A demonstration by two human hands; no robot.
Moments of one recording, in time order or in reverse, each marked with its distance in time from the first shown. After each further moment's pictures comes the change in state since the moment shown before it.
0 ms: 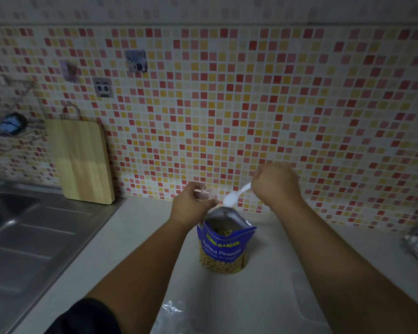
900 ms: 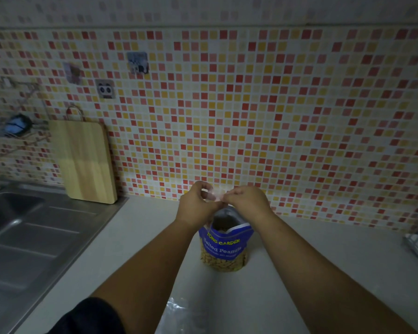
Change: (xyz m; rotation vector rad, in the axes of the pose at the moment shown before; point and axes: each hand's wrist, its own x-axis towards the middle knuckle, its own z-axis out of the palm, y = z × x) left_hand -0.014 0.014 0.006 0.014 -0.025 0.059; right_hand -0.032 -0.025 0.034 0.681 -0.306 0.105
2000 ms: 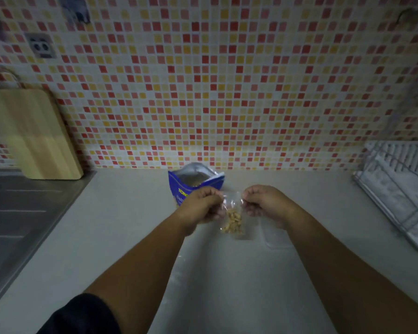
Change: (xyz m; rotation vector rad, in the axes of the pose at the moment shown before) left_hand -0.082 -0.008 0.054 -0.431 -0.507 -0.316; right_hand -0.060 0.130 -0.041 0.446 -0.166 0.205
